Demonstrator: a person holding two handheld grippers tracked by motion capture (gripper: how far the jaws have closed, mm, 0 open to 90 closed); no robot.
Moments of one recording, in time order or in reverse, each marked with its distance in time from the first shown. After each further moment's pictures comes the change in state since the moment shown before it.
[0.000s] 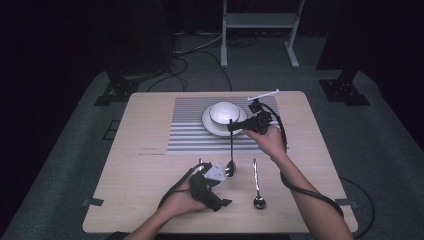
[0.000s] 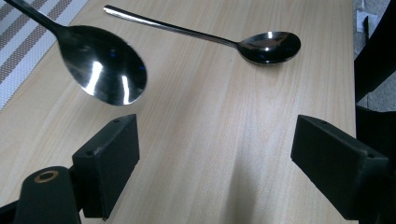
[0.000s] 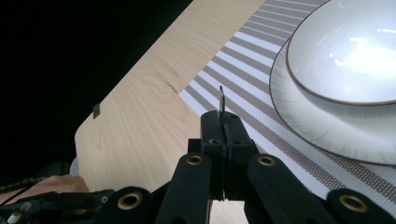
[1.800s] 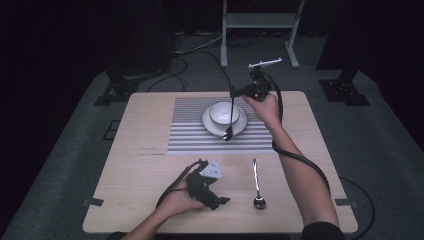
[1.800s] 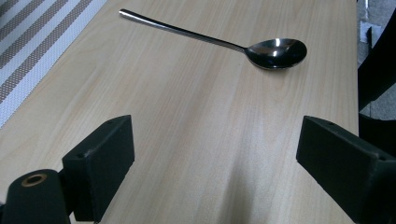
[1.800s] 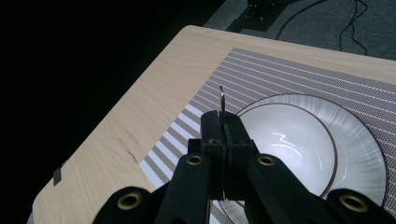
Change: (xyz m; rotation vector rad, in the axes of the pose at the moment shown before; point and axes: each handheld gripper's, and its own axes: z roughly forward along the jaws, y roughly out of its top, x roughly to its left) left arm 0.004 -0.002 -0.006 -0.032 0.012 -0.030; right arm -0.022 0.087 -0.017 -0.110 -0.148 0.039
